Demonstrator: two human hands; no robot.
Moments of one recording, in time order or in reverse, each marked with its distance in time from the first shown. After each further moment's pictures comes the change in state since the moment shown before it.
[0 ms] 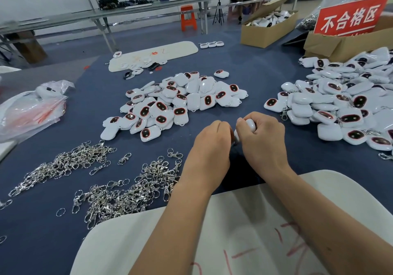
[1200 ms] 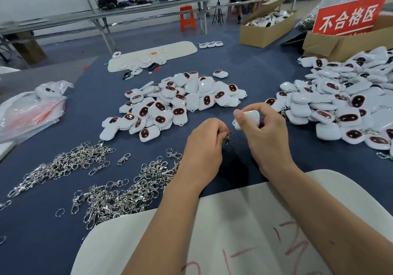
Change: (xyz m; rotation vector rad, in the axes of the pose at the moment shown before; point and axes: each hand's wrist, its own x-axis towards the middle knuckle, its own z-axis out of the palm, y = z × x) left_hand 0.002 -0.018 0.004 -0.340 0.096 -0.061; right_hand 0.009 0.017 0.002 0.356 -0.012 0.039
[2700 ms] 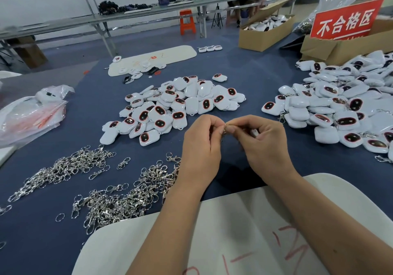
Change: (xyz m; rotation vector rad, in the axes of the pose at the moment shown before) left_hand 0.004 0.006 0.000 -0.146 0.206 0.030; right_hand -0.010 -0.012 -0.006 0.052 -0.198 -0.159
